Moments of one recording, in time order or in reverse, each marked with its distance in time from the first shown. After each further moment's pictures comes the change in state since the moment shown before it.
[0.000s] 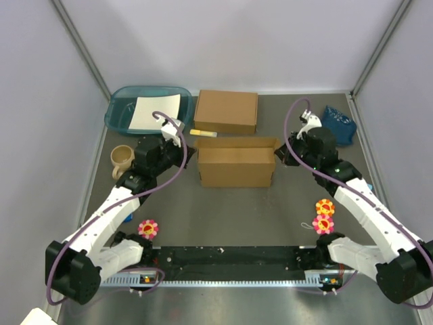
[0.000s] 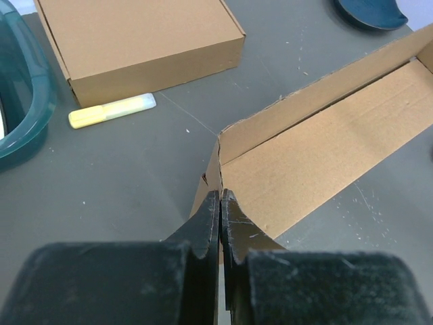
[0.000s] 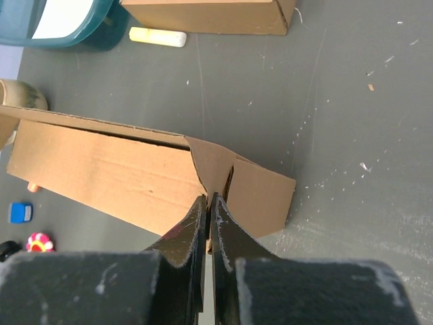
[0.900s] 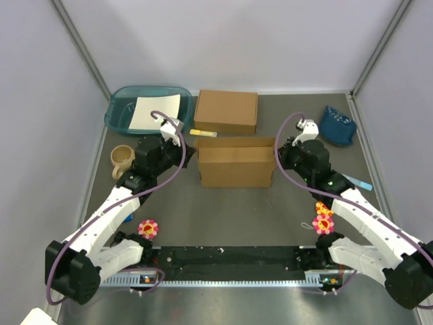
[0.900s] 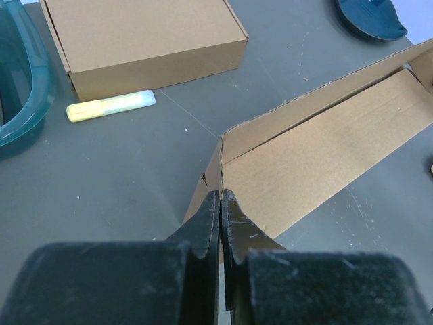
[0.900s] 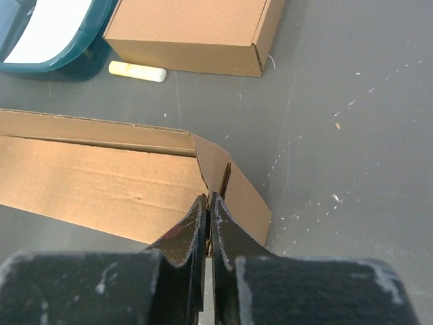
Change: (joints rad) left arm -0.008 -0.001 0.000 0.000 -0.037 -0.050; right arm 0.141 -0.067 -0.162 0.225 0.278 -0.061
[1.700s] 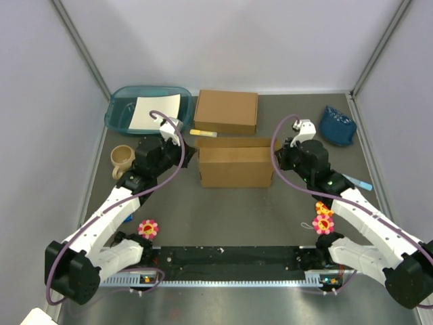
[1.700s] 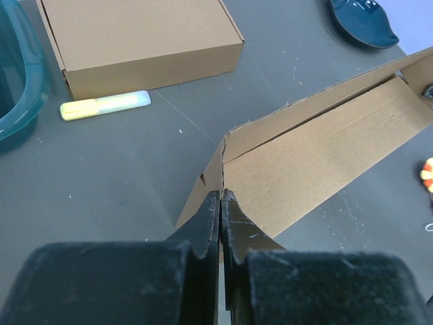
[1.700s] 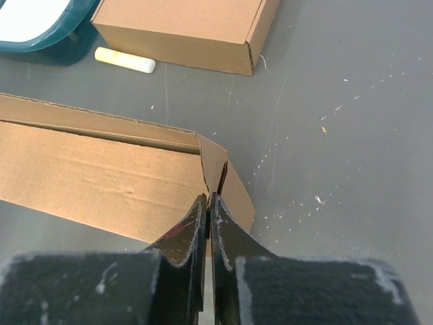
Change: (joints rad) left arm -0.005 -0.002 0.000 0.004 -0.009 -0.022; right arm 0.010 0.003 0.009 -0.023 0.008 -0.102
